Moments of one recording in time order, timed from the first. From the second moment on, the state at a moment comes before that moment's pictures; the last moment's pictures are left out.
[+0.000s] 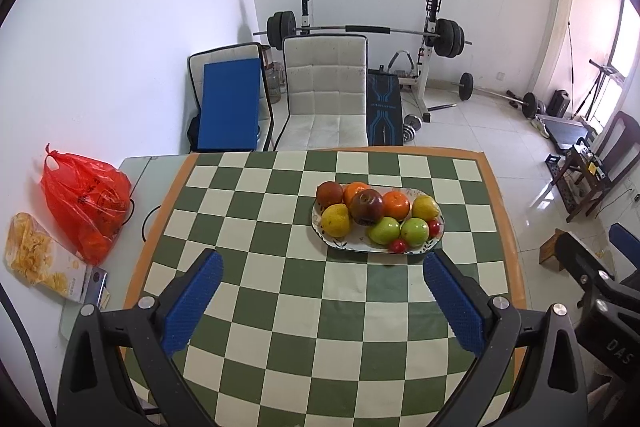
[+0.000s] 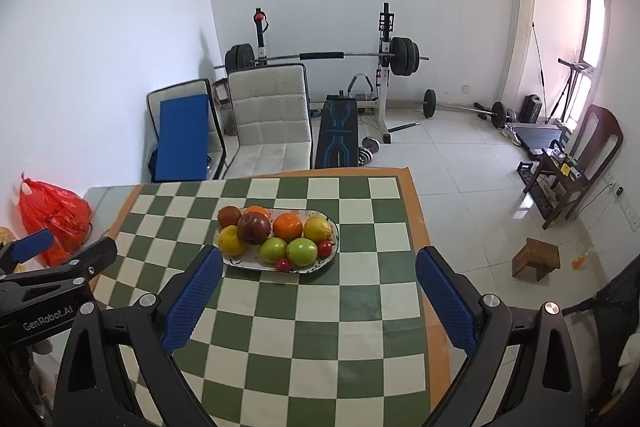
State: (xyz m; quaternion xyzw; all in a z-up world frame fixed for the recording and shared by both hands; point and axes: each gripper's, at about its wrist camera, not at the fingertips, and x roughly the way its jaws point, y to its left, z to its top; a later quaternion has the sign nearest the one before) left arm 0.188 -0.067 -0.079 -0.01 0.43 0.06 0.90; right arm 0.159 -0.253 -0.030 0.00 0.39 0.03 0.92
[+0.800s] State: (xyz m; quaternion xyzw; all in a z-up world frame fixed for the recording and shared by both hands) left arm 0.230 -0.062 -0.126 0.00 0.46 0.07 0.89; right arm 0.217 -0.250 -0.104 0.01 0.45 0.03 0.89
